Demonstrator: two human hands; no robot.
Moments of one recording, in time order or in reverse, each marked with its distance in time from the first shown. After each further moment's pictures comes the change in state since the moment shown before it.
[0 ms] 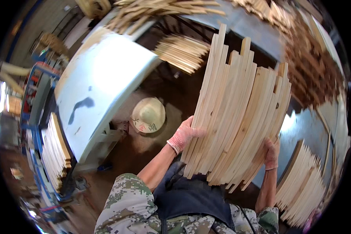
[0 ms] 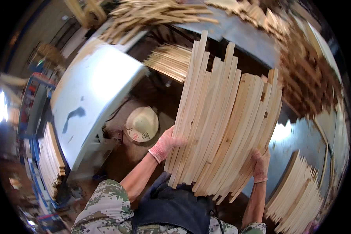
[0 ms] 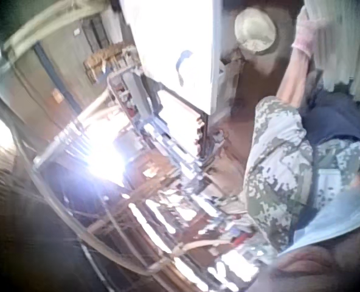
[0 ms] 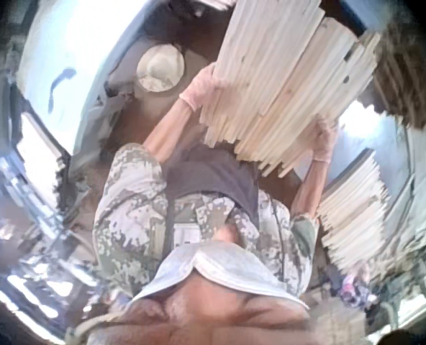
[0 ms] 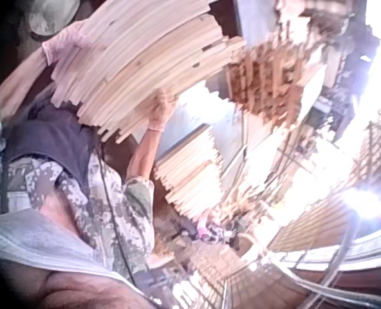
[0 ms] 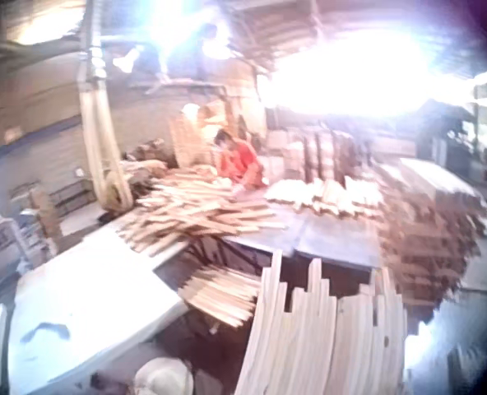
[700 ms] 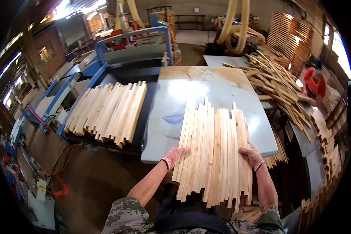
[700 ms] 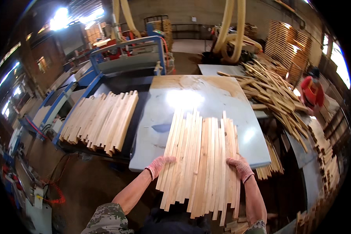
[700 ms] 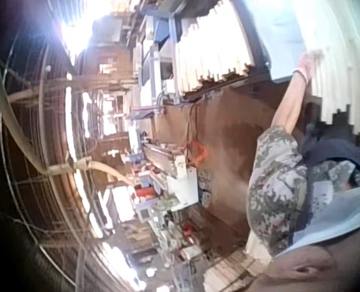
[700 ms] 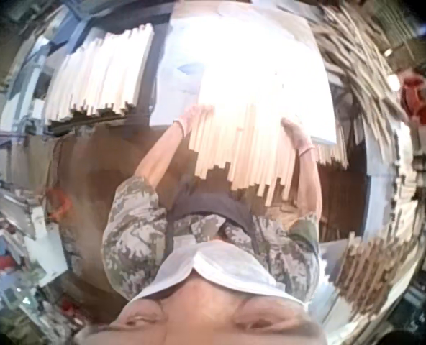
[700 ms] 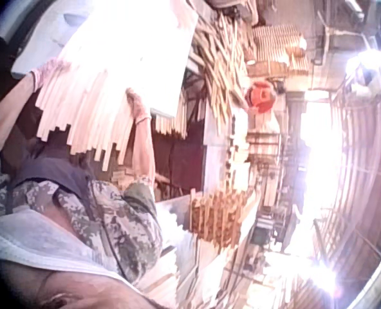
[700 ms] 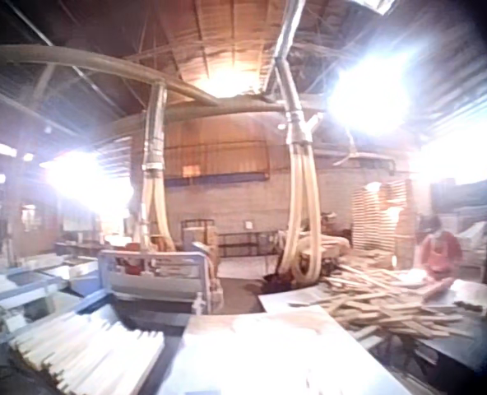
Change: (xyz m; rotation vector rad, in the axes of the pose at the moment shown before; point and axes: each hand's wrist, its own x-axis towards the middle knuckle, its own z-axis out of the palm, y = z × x) left_hand -0.350 0.001 -0.070 -0.340 0.756 0.262; right_hand -0.048 -0.080 0.333 -0.256 -1.123 0.235
